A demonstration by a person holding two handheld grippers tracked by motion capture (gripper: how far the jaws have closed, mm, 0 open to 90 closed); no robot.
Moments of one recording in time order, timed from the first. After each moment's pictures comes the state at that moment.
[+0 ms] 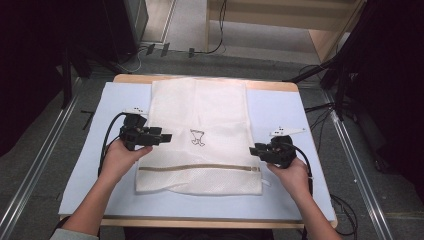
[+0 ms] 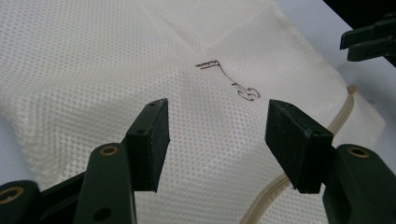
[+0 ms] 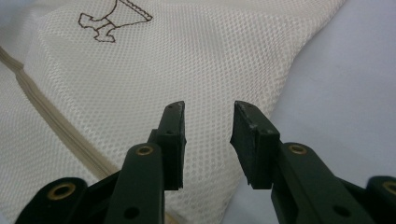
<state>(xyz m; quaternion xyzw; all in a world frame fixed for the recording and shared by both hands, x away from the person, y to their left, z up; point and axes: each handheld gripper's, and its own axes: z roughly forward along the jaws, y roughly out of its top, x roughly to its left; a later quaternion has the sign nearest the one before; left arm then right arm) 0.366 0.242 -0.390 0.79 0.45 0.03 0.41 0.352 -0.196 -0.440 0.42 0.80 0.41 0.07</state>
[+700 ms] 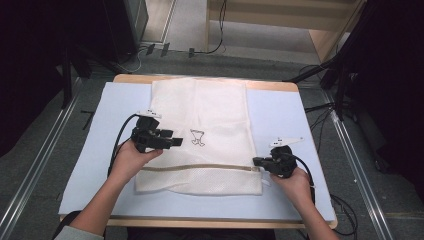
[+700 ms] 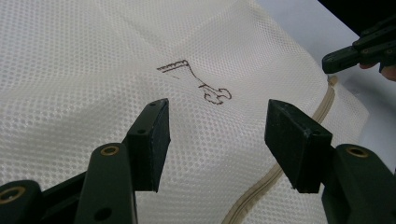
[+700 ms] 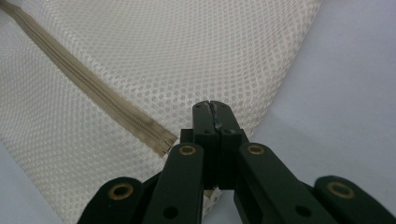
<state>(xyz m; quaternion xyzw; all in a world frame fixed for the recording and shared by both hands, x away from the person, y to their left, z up) 0.366 0.211 -0.393 0.81 0.42 0.02 0.40 0.336 -0.202 -0.463 0.42 0.82 0.38 0.03</state>
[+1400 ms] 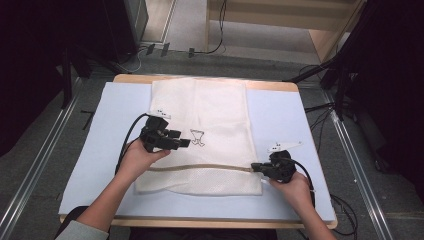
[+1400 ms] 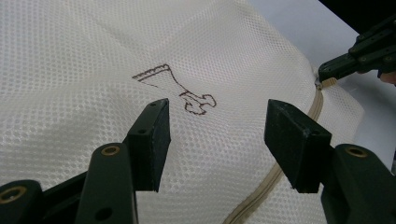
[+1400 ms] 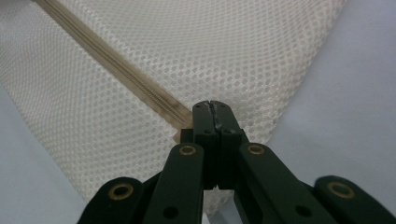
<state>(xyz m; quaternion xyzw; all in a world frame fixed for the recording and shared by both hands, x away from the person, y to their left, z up) 0.370 0.192 -0.396 0.83 0.39 0.01 0.40 0.324 -0.198 -0.467 0.41 0.83 0.38 0.02</state>
